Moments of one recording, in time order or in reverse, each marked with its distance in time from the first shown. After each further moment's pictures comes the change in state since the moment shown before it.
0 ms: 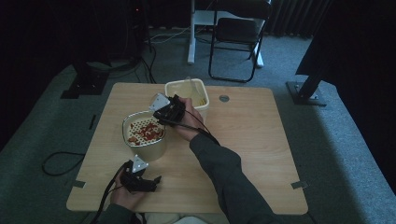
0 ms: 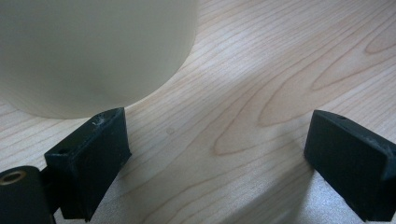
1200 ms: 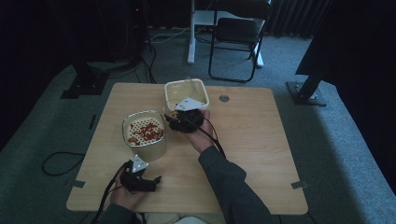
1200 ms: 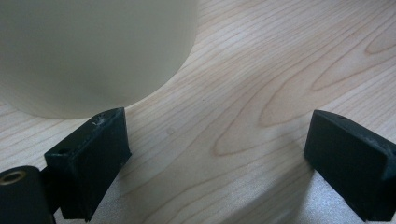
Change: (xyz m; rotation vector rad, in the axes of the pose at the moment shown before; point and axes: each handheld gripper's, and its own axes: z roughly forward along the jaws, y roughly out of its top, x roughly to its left) left arm 0.000 0.000 0.000 -0.001 0.001 0.000; right arm -0.014 -0.056 -0.020 -0.162 0.166 0.433
